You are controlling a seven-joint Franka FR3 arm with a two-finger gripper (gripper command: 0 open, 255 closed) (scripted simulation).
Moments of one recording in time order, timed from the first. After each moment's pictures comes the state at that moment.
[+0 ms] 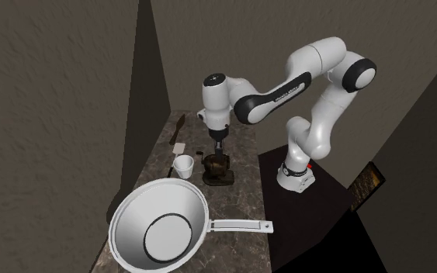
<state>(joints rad) -0.22 -0.36 0.05 -2.28 -0.03 1.84 0.34</state>
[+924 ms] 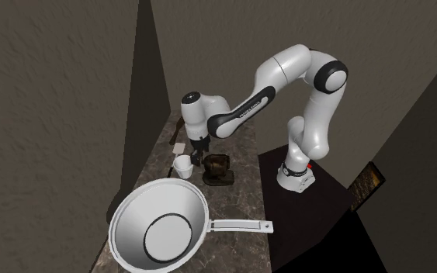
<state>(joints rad) -0.31 -0.08 0.02 -2.21 -0.08 2.05 0.58</state>
